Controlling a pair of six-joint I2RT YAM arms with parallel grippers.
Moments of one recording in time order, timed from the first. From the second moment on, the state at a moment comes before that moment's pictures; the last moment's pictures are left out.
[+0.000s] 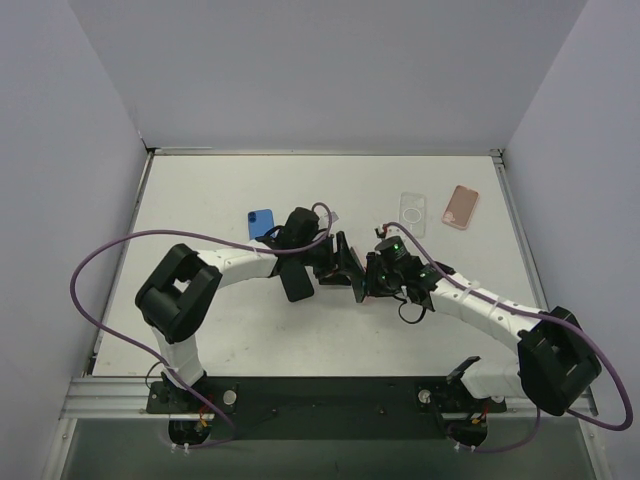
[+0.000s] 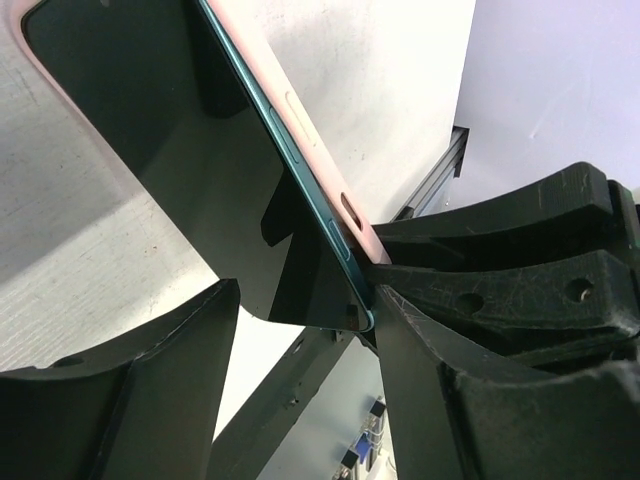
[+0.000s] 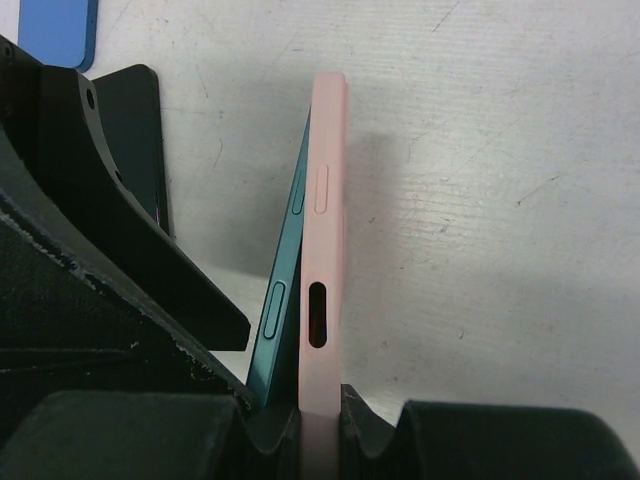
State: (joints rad) left arm -0.71 1.82 1.07 0.05 0.61 -0.99; right arm 0.66 1.28 0.68 -0.28 0.04 0.53
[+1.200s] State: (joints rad) left arm -0.70 1.82 1.06 0.00 0.57 -1.07; right arm 0.77 1.30 0.70 -0.31 0.18 0.47
